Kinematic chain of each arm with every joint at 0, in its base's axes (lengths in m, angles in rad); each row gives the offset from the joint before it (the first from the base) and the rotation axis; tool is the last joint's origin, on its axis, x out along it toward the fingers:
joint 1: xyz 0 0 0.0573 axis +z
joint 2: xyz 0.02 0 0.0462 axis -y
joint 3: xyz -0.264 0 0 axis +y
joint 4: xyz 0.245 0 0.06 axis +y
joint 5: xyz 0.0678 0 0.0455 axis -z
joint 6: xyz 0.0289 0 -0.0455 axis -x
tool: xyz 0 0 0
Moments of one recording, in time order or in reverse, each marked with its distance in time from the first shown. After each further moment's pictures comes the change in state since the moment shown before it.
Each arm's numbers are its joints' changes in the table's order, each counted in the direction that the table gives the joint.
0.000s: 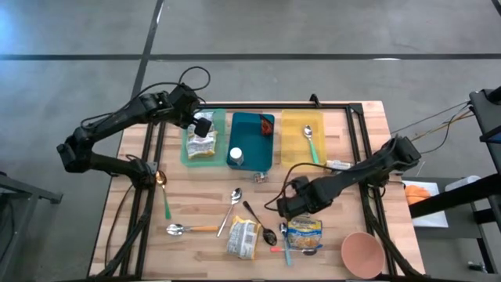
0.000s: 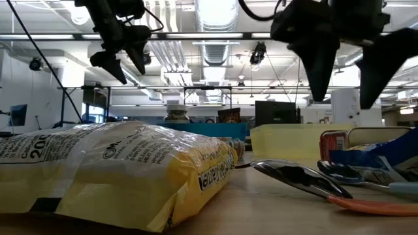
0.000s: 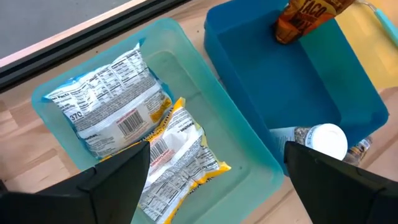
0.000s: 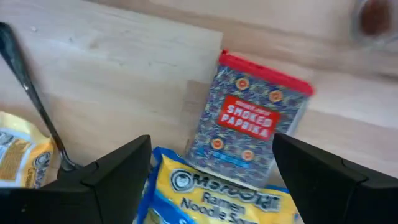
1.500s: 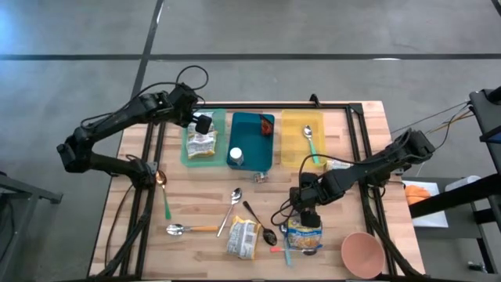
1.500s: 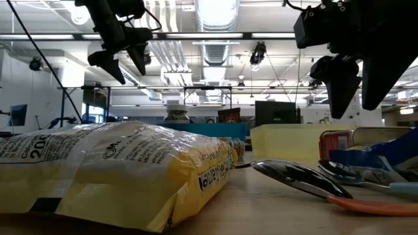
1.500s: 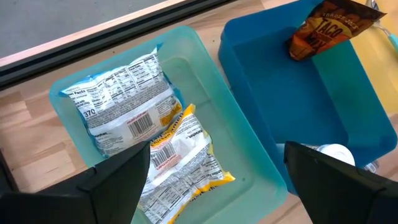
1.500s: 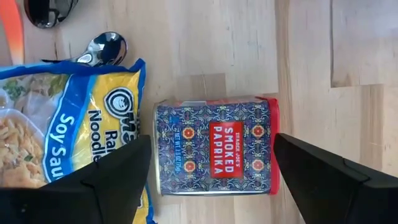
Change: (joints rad) left arm 0.000 0.000 0.000 -0.009 -0.056 0.084; right arm -0.029 0.167 0.246 -0.234 -0.059 1.285
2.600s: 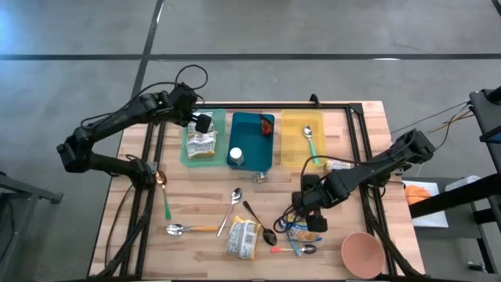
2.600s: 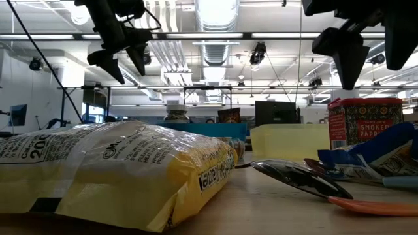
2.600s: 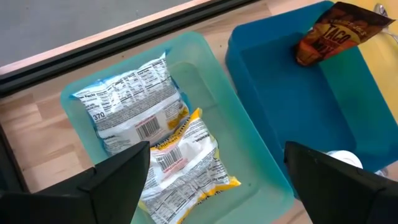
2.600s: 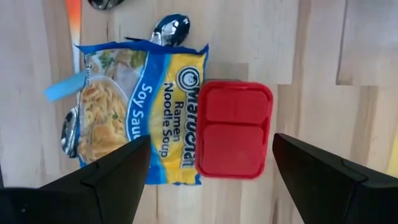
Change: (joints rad) left arm 0.000 0.001 -0.002 0.000 -0.030 0.005; right arm 0.048 0.000 -0.154 0.186 -0.042 0.049
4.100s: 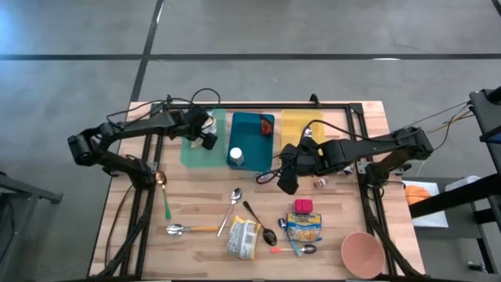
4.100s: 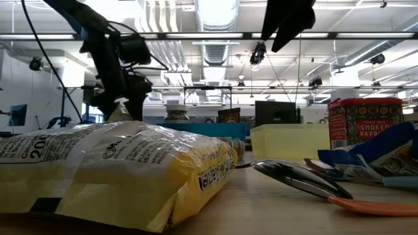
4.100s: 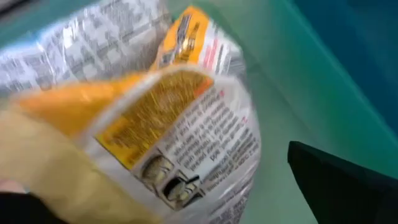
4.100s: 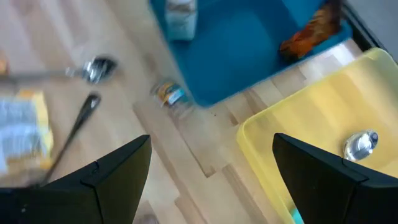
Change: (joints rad) left arm 0.004 -0.128 0.362 -0.392 -0.026 -0.142; right arm -0.227 0.002 -0.285 0.090 0.379 -0.198
